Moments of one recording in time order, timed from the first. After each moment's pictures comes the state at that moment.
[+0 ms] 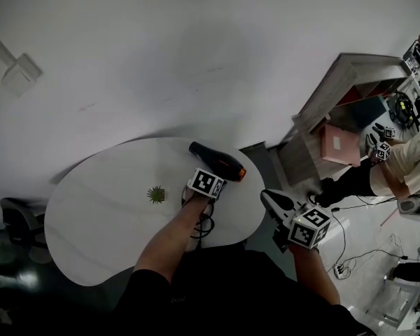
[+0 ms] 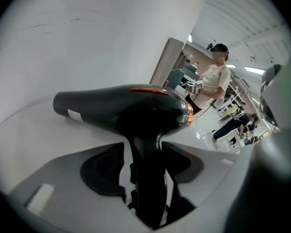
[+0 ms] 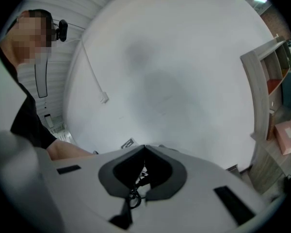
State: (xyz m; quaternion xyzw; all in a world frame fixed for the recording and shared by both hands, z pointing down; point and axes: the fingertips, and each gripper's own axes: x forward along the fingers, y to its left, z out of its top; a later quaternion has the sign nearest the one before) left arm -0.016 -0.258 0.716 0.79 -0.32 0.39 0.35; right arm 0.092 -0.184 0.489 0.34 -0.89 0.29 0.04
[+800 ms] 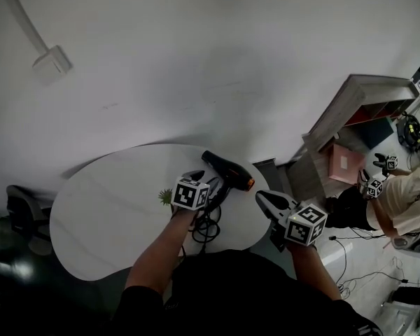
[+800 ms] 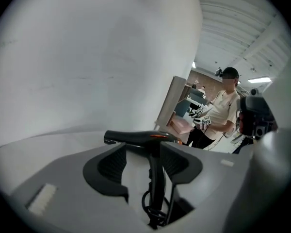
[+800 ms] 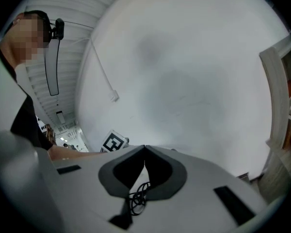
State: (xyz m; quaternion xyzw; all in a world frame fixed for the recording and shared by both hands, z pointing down) left arm -0.087 -0.270 0.605 0.82 -0.43 0.26 0.29; right arm 0.050 -0.197 0.473 0.28 -0.92 0.27 0.04
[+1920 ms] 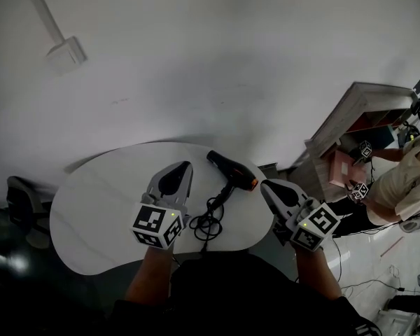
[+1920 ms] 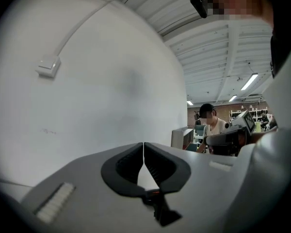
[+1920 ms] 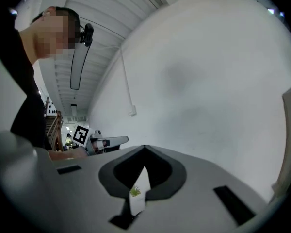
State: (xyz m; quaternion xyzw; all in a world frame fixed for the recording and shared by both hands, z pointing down) left arm -0.146 -0.212 0.366 0.84 -0.54 0.03 0.05; right arm 0.024 -0.187 0.355 0.25 -0.96 0.13 -0.05
